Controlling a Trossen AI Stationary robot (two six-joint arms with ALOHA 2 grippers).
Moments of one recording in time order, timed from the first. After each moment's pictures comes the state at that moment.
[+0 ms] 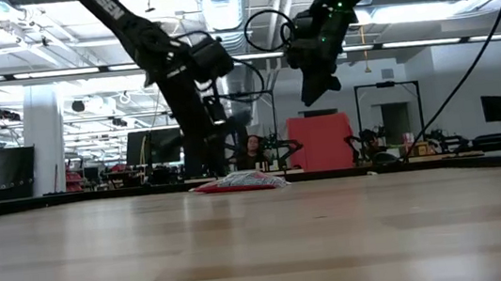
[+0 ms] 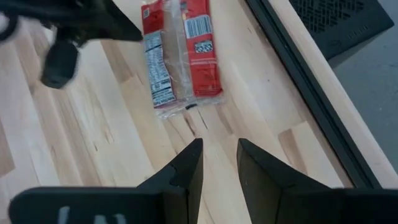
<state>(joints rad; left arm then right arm) 0.45 1.84 1.12 -0.21 -0.23 -0.65 -0.79 1.92 1.79 -1.05 -0.37 -0.20</state>
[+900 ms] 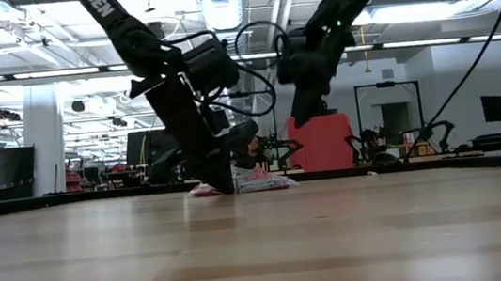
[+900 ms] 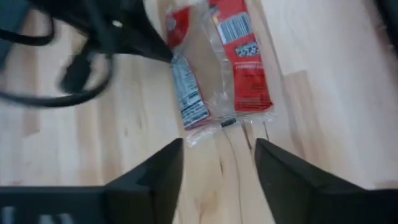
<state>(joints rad) 0.21 1.93 0.99 -0.18 -0.28 -0.87 -0.71 1.92 1.59 -0.86 -0.53 -0.32</state>
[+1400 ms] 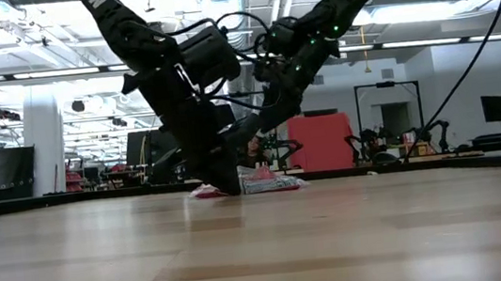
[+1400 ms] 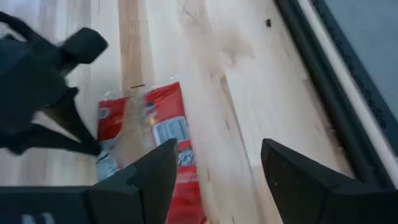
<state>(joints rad) 0.11 1.93 0.98 -0.16 -0.28 -0.87 -0.57 1.92 1.45 -0.37 -0.31 -0.22</state>
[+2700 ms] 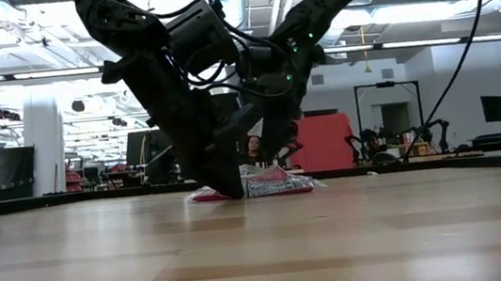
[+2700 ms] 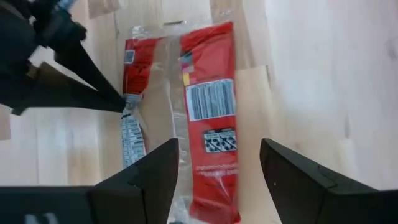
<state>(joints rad) -0.06 1.93 0.98 -0.17 -0.30 -0.87 -0.44 2.08 1.58 -0.69 -0.40 -0.18</state>
